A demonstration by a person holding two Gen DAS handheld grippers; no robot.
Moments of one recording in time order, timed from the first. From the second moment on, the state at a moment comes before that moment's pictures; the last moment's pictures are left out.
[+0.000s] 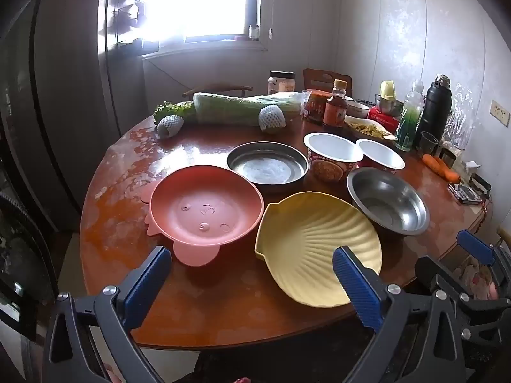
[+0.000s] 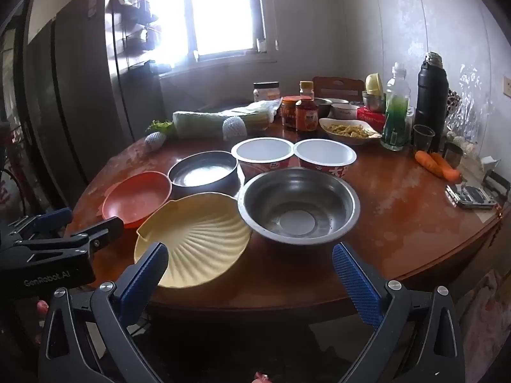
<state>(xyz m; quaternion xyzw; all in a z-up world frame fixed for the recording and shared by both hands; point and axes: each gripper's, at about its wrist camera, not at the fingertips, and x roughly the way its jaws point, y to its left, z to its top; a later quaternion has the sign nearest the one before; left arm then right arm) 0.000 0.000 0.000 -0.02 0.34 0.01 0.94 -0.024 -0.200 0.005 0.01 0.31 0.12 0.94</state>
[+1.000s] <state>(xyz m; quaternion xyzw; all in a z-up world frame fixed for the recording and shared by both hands) 0.005 -0.006 -0.008 -0.02 0.36 0.02 0.93 -0.023 -0.204 0.003 0.02 0.31 0.12 0.94</state>
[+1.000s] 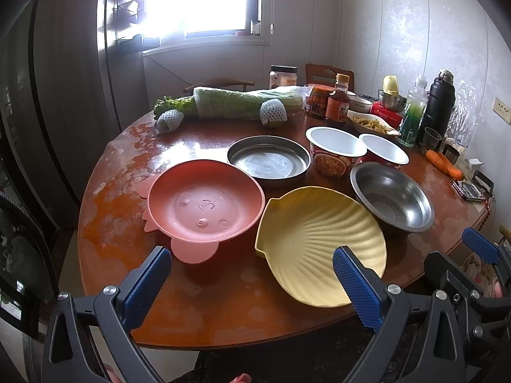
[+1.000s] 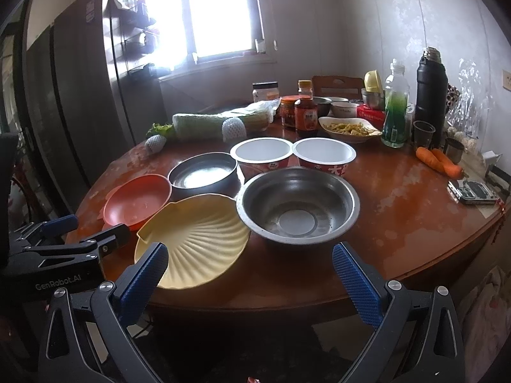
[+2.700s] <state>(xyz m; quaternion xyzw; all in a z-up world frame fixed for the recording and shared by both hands) 0.004 0.007 -0.003 -0.03 0.35 0.02 0.94 -0.019 -0.192 0.004 -0.01 0.31 0.14 0.94</state>
